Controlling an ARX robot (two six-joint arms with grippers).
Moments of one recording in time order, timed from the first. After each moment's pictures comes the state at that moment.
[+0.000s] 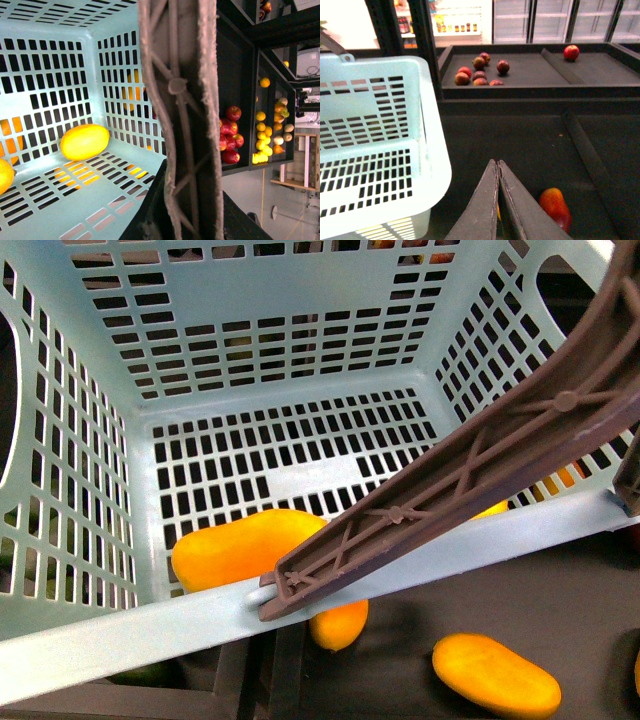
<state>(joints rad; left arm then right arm) -0.63 1.51 1.21 -0.29 0.22 -0.97 0.00 0.02 0.02 0.01 0.00 0.00</state>
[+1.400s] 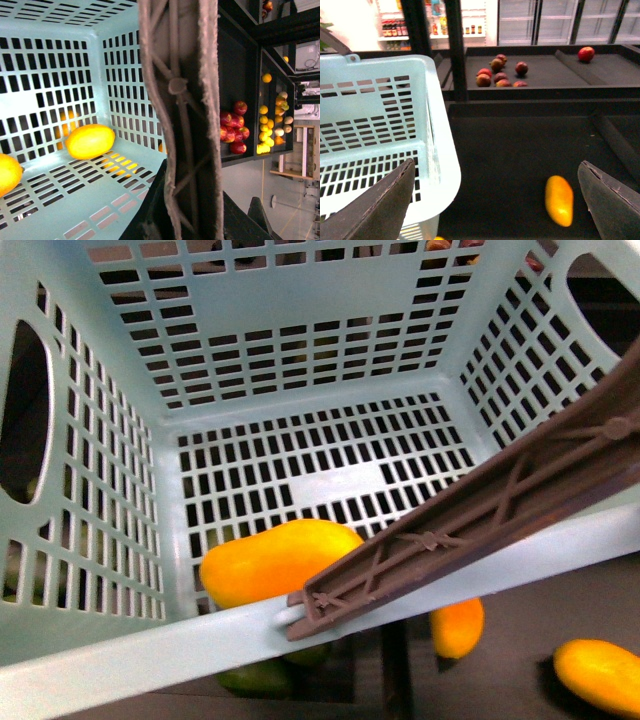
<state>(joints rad) -0.63 1.51 1.21 -0.29 0.23 -0.98 0.00 0.01 0.02 0.00 0.00 0.00</state>
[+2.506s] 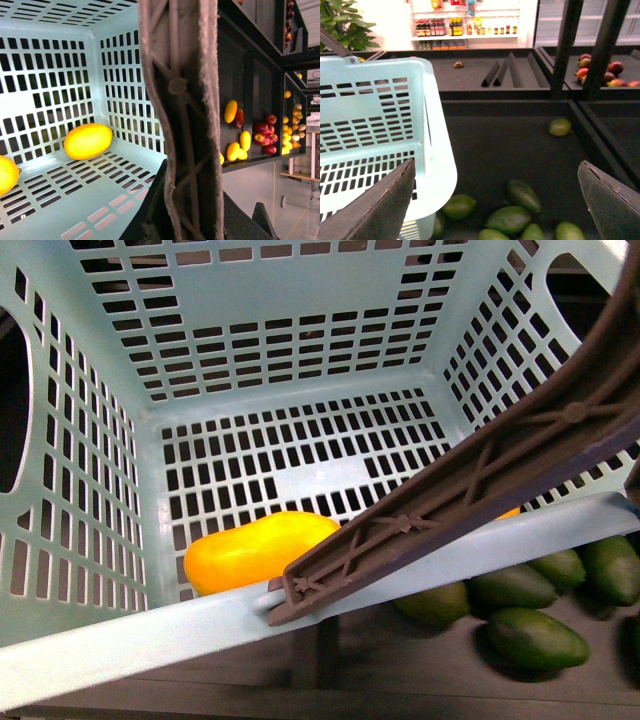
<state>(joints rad) -0.63 1.51 1.21 -0.29 0.22 -0.97 0.00 0.00 0.02 0.00 0.00 0.00</state>
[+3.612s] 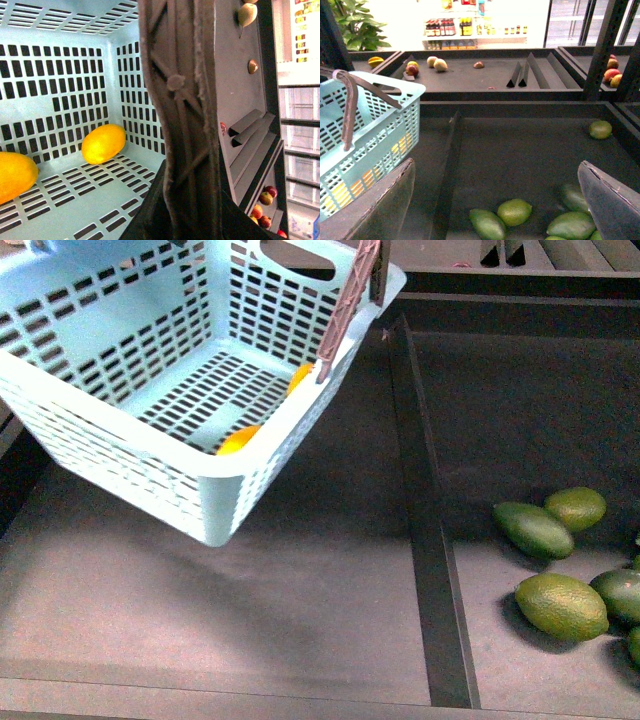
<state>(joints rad) -0.40 2.16 1.71 -0.19 -0.31 -1.51 0.00 0.00 0.02 0.00 0.00 0.00</state>
